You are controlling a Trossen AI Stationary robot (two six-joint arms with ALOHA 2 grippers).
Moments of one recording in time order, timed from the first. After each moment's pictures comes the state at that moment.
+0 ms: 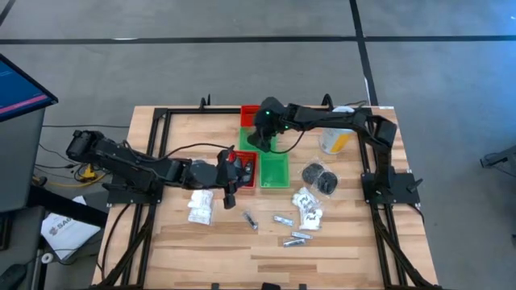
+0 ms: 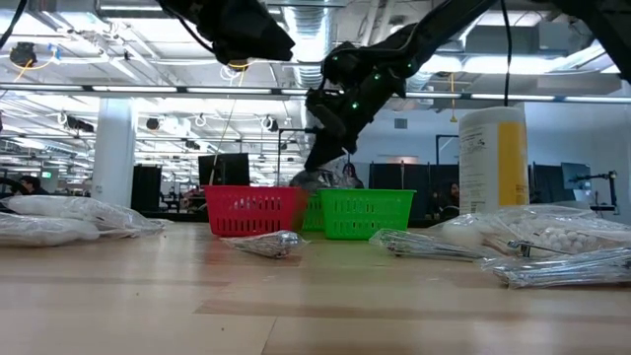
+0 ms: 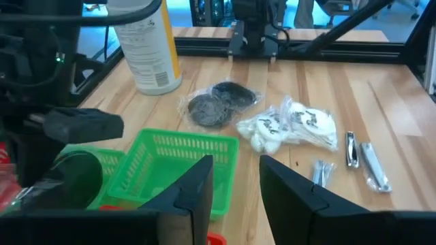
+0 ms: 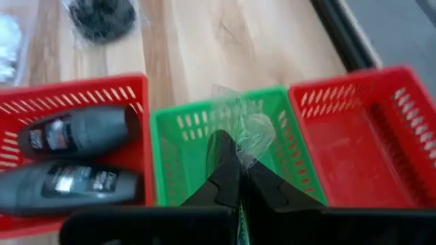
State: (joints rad) left arm -0.22 1.31 0.84 0.02 -0.42 -0.11; right arm -0.41 1.96 1.45 -0.30 -0.13 -0.15
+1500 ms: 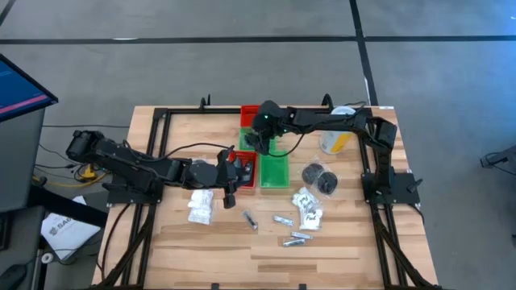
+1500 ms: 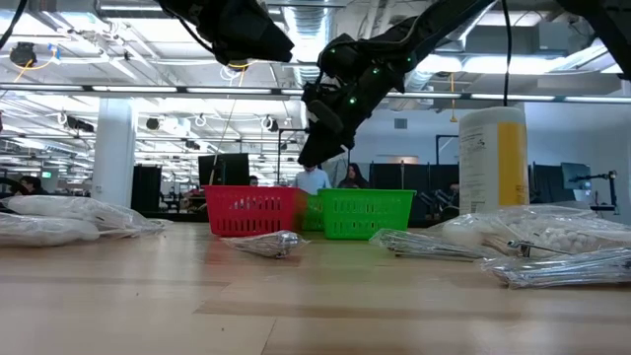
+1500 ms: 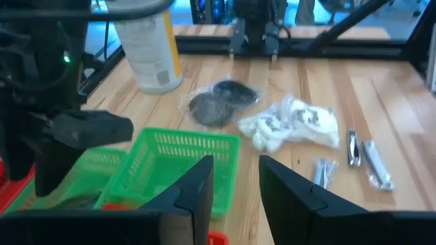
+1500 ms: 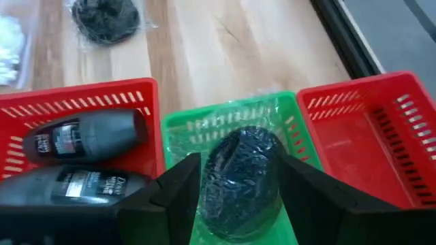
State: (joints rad) left arm -0.22 1.30 0.84 0.00 -0.42 -0.11; right arm -0.36 1.96 1.45 -0.31 -0.09 -0.13
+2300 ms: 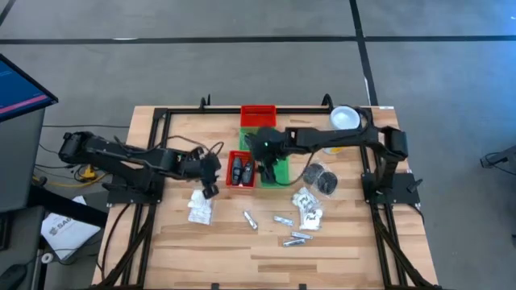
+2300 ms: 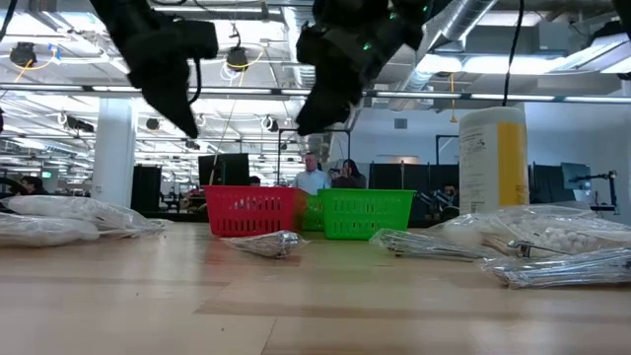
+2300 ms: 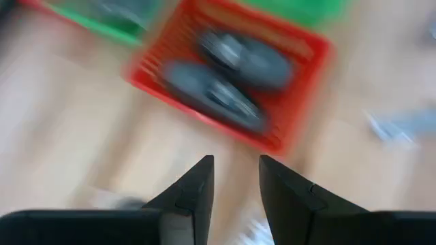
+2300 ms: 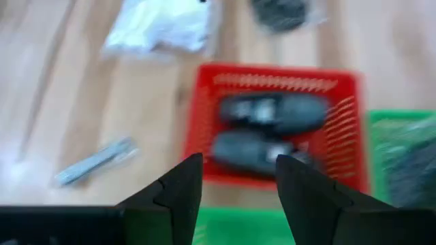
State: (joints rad) left arm -0.11 1.20 0.81 -0.67 -0.31 -0.41; right arm -0.12 1.84 1.43 -0.47 -0.19 -0.09
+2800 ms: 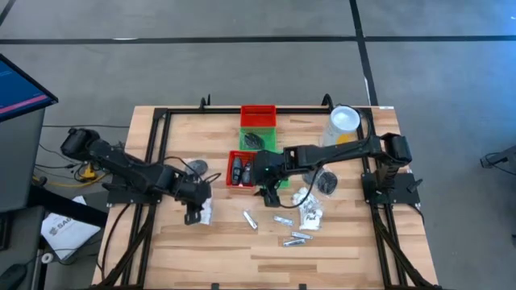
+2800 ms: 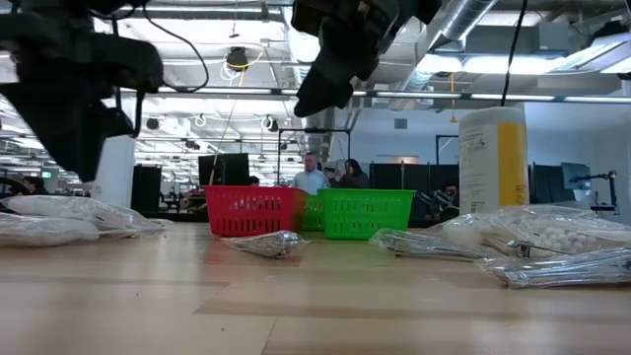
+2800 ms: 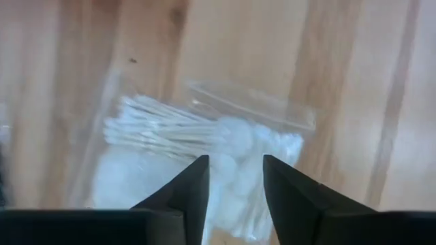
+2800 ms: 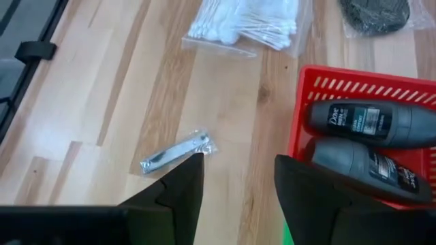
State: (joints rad) left arm -0.33 1.20 0.66 -0.67 -0.03 -0.53; right arm 0.04 1.84 1.43 -0.47 -0.18 -0.04
